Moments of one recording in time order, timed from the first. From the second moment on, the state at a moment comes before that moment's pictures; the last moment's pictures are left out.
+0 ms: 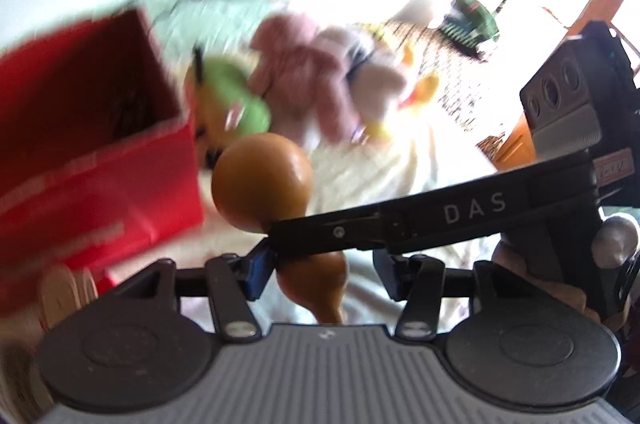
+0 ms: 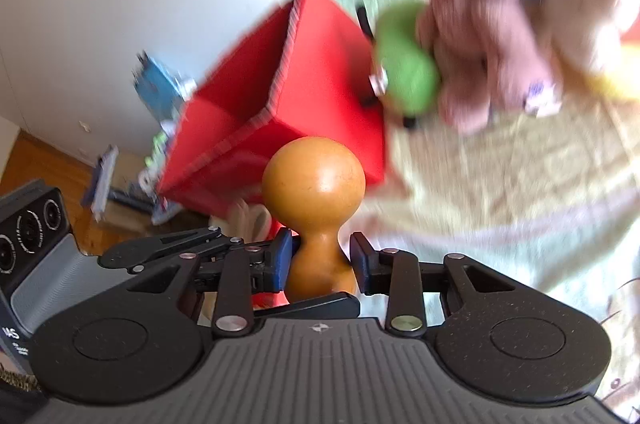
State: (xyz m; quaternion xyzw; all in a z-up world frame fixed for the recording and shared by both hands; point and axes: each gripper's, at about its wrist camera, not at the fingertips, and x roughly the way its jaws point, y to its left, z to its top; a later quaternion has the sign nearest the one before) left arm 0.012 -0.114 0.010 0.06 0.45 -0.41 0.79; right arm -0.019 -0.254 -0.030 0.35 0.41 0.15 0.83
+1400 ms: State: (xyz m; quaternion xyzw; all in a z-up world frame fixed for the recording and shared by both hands) left arm 0.194 -0.014 -0.005 0.11 0.47 -0.37 0.80; right arm 0.196 -0.152 -0.024 0.17 0.51 0.06 0.84
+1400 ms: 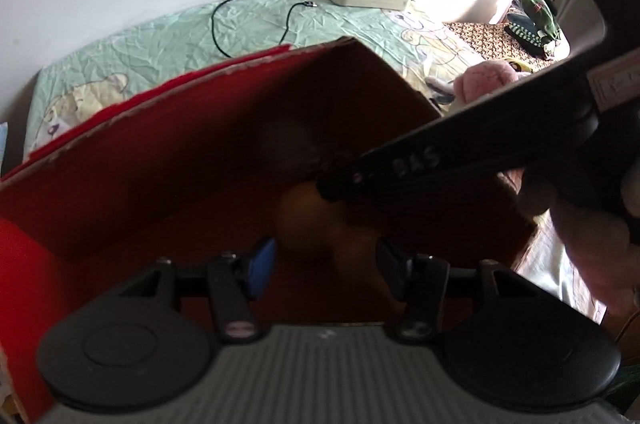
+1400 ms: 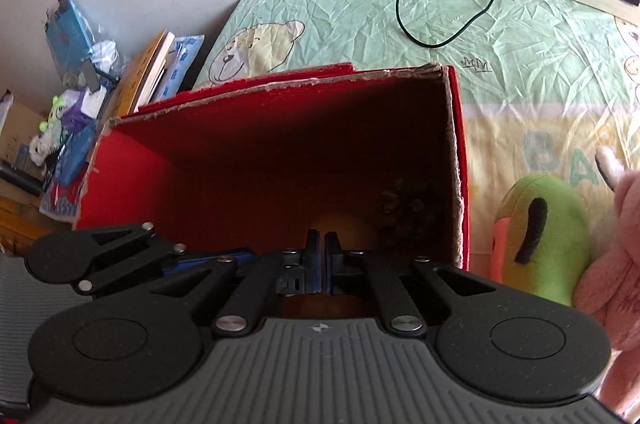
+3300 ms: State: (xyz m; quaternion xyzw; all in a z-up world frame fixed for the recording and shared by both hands) left arm 0.109 0.001 0.034 0.17 0.43 -0.10 0.88; right arm 0.040 -0.134 0.008 0.18 0.33 0.03 0.92
